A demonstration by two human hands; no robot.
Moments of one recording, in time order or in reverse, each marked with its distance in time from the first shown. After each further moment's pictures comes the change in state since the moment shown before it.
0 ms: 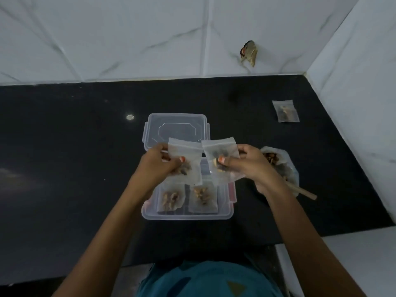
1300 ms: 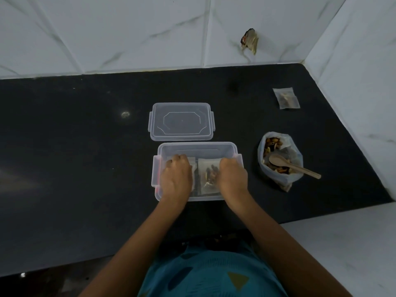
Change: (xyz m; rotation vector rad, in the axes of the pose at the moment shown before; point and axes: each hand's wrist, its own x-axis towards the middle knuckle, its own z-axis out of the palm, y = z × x) left_hand -0.007 -0.066 0.041 0.926 0.190 0.187; right_hand -0.028 0.040 0.077 -1.055 0.204 -0.097
